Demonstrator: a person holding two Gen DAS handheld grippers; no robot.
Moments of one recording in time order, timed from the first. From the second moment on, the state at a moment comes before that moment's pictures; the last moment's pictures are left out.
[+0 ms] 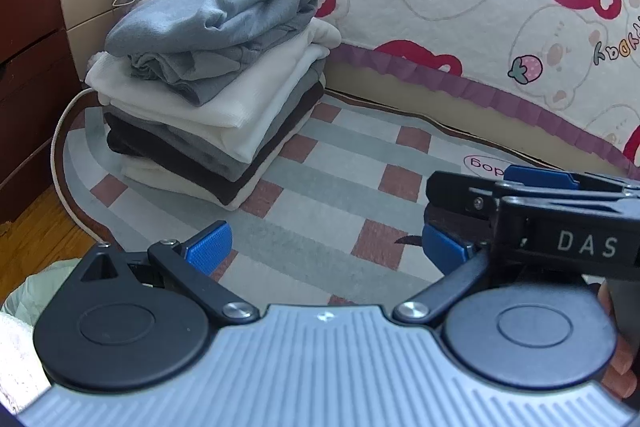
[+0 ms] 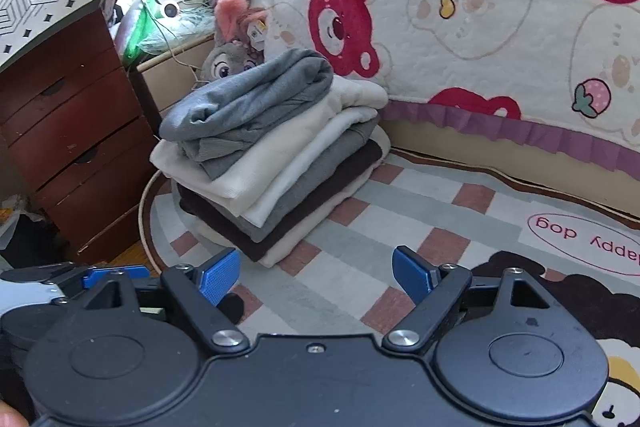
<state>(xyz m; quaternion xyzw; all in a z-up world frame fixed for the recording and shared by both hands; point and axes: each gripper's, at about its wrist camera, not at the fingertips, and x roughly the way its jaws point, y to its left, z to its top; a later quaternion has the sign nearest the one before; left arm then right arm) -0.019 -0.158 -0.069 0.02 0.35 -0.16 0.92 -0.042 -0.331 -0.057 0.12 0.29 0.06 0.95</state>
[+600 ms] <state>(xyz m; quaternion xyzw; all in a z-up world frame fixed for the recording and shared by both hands) -0.024 -0.167 -0.069 0.04 0.34 -0.16 0.93 -0.044 -0.329 -0.058 0.12 0.29 0.06 0.95</state>
